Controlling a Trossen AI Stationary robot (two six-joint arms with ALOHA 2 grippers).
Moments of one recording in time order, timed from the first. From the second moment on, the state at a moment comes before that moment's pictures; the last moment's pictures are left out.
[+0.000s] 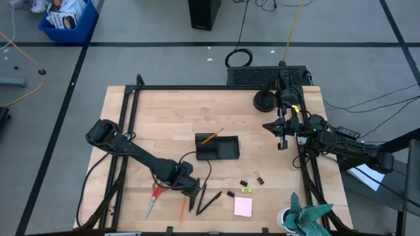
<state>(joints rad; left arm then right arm) -0.47 1.84 1.25 -0.76 0.05 -1.50 -0.44 0.30 0.02 0.47 -0.39 -0.05</state>
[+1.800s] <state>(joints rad) -0.54 2.03 1.26 -0.73 0.05 -1.52 -0.44 0.31 0.01 0.46 -0.39 -0.02</state>
